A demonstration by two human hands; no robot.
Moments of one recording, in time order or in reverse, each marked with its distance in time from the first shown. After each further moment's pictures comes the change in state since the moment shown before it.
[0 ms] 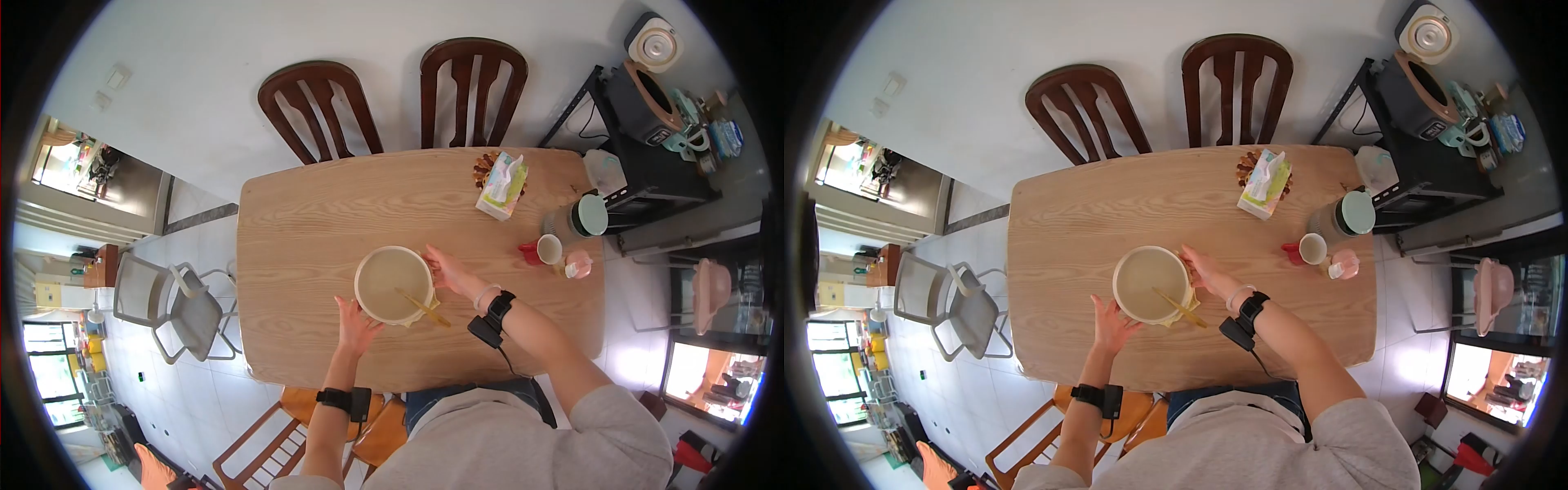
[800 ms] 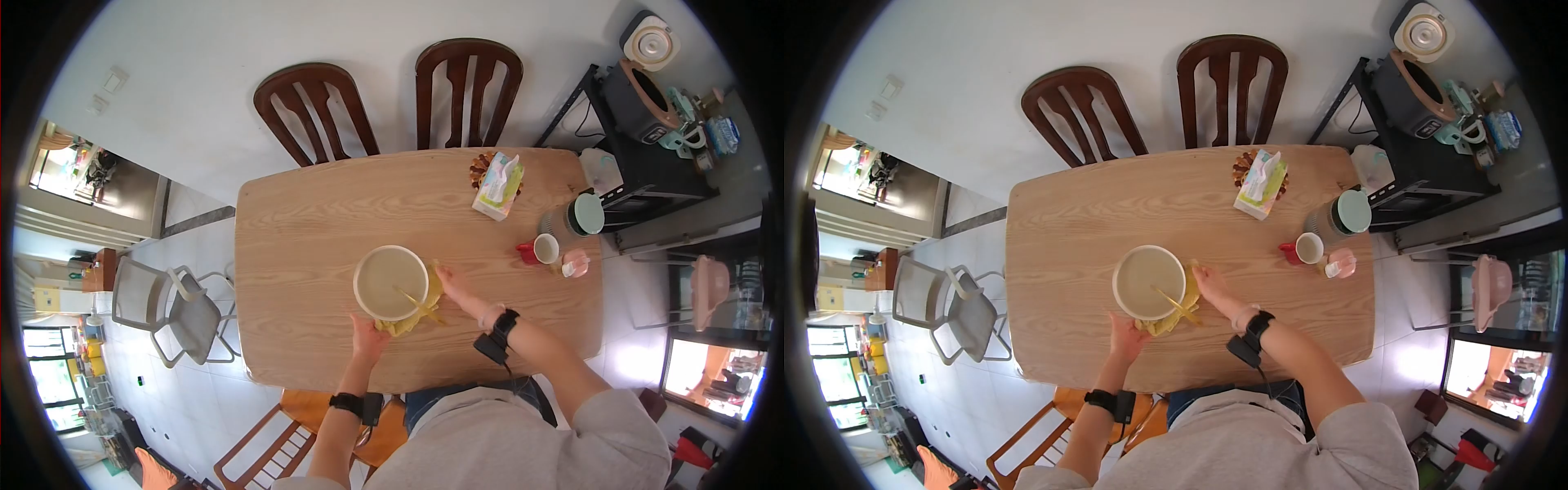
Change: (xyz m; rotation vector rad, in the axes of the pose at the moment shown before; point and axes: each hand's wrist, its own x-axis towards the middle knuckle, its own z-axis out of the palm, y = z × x) left_hand 0.028 -0.066 -0.039 -0.077 0.090 -0.163; right_hand 0.004 0.057 -0.029 -0.338 0.254 -0.221
